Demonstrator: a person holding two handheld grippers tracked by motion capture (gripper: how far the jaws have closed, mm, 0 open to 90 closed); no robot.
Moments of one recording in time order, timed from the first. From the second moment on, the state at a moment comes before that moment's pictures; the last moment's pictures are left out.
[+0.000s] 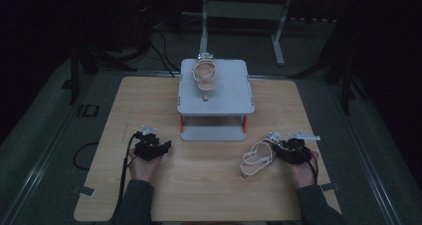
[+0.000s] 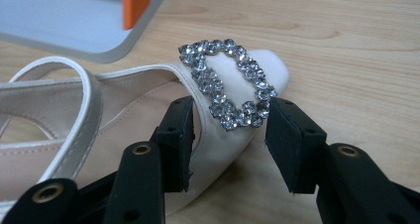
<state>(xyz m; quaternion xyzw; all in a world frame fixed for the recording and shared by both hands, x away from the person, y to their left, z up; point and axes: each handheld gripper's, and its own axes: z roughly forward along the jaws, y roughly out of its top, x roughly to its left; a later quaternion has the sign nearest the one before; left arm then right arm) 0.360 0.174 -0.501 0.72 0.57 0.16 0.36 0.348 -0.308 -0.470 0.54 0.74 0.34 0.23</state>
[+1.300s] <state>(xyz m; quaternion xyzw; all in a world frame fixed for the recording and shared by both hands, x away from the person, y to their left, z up) 0.360 0.173 -0.506 0.72 0.56 0.18 0.38 0.344 -0.312 -0.427 0.50 0.75 0.37 0.22</state>
